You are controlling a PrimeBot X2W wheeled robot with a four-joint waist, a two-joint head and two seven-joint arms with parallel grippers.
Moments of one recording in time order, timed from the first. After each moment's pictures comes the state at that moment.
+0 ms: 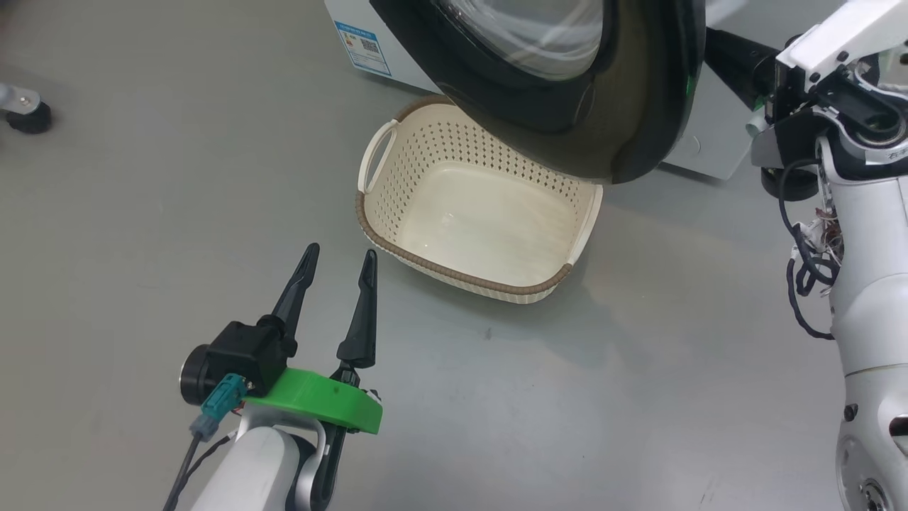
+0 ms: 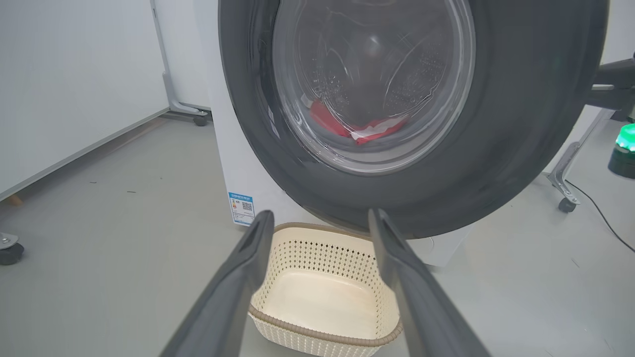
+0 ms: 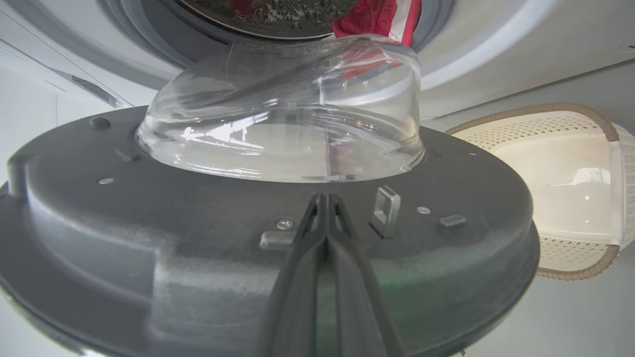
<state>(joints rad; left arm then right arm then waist) -0.25 0.03 -0.42 0.15 -0.49 0.08 -0.25 -0.91 -0.14 0.03 0.60 1.37 -0.03 0.67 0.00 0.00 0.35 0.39</state>
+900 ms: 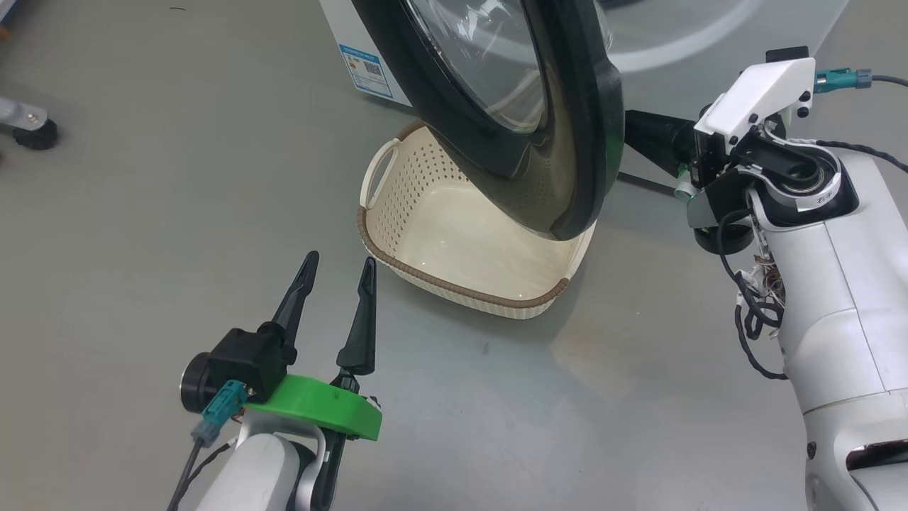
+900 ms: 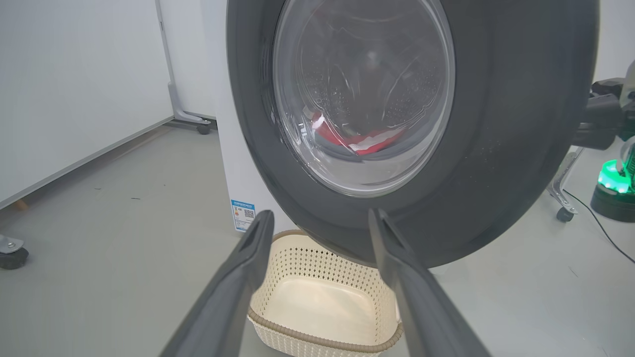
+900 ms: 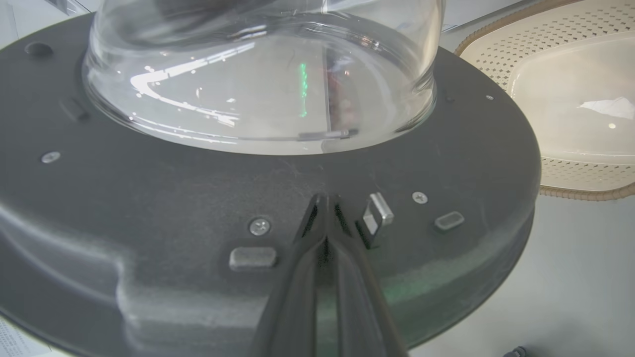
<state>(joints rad) -0.23 0.03 -0.42 0.15 -0.48 0.09 -0.25 -0.83 -0.08 0.13 0.61 1.44 -0.03 0.77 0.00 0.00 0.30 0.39</state>
